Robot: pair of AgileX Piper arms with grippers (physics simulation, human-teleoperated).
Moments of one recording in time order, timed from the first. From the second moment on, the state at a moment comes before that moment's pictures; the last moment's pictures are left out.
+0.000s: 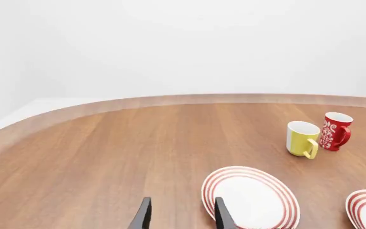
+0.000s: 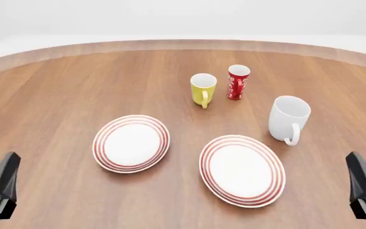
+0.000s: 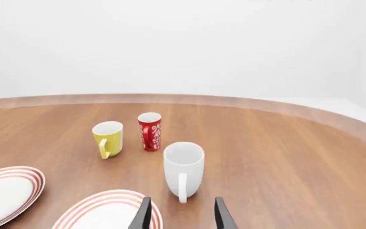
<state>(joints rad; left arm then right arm) 0.00 0.00 0.00 0.00 0.00 0.00 0.00 0.00 0.00 0.00</state>
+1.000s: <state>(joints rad) 0.00 0.01 0.00 0.00 0.00 0.02 0.32 -0.01 -0.25 0.01</state>
